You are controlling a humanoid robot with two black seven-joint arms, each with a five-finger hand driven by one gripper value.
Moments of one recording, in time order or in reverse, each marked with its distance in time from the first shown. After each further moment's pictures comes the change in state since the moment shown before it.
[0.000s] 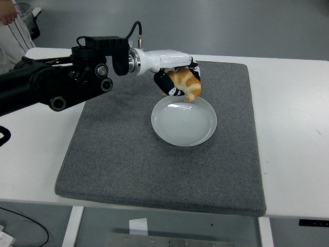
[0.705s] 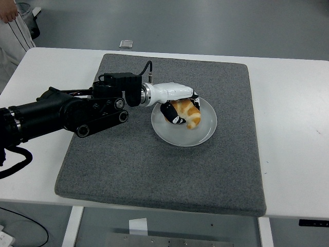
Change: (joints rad) left arm 0.112 -0.138 0.070 0.139 0.039 0.076 0.001; right arm 0.000 0.000 0.000 0.000 0.000 0.000 0.000
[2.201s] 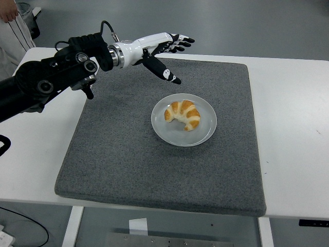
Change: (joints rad) left arm -0.023 0.182 -0.226 -0.042 -0.577 -0.086 0.006; right arm 0.000 0.000 -0.001 0.000 0.000 0.000 0.000
